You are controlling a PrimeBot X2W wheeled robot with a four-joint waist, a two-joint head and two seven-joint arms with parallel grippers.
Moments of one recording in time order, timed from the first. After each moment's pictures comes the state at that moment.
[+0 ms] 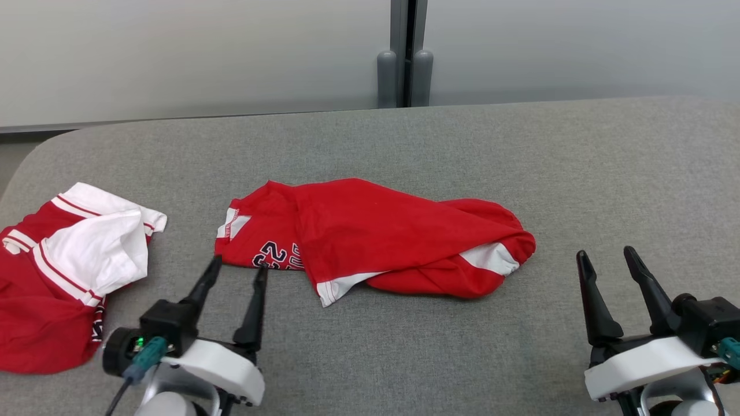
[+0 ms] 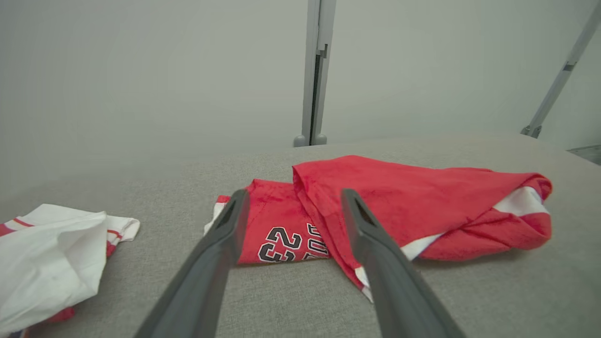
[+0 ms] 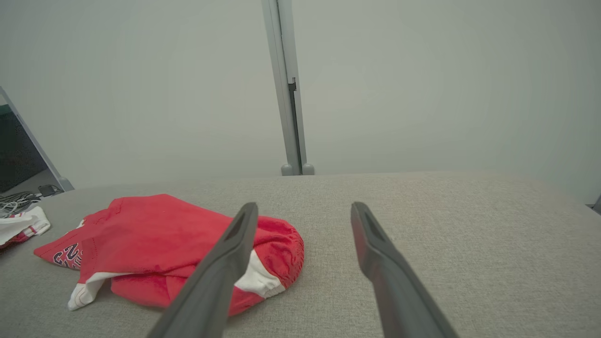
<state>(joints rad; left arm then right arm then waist) -0.13 0.26 -0.33 0.19 -0.41 0.05 -0.20 0.00 -0.09 0.04 -0.01 0.21 0.13 0.00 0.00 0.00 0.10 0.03</state>
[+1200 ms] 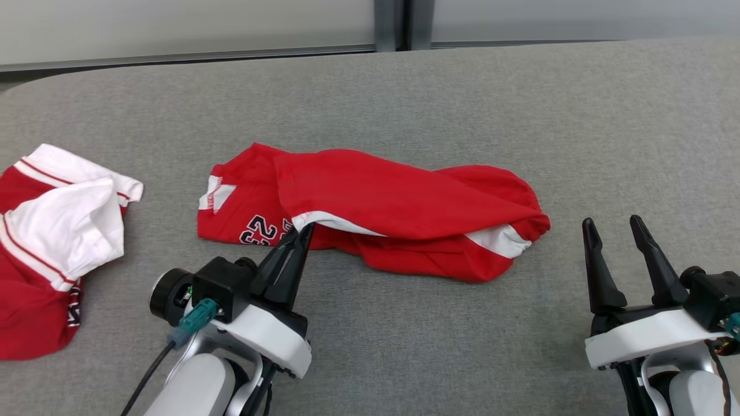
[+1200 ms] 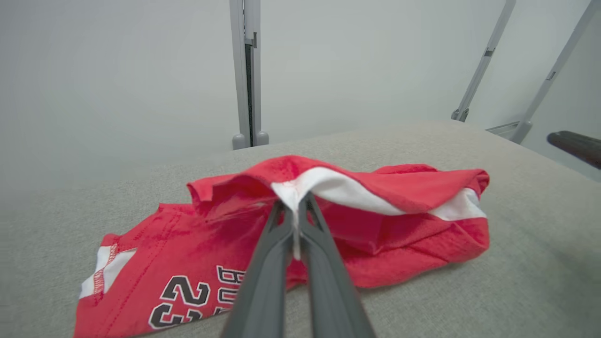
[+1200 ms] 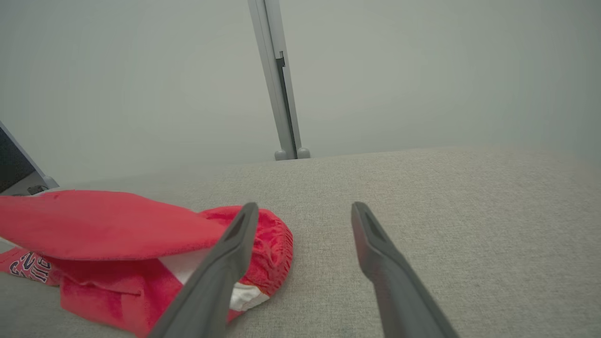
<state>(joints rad) -0.27 0.22 -0.48 0.12 -0.38 0.00 -0.12 -0.10 -0.09 0.04 0.04 0.23 0.13 -0.05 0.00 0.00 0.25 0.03</state>
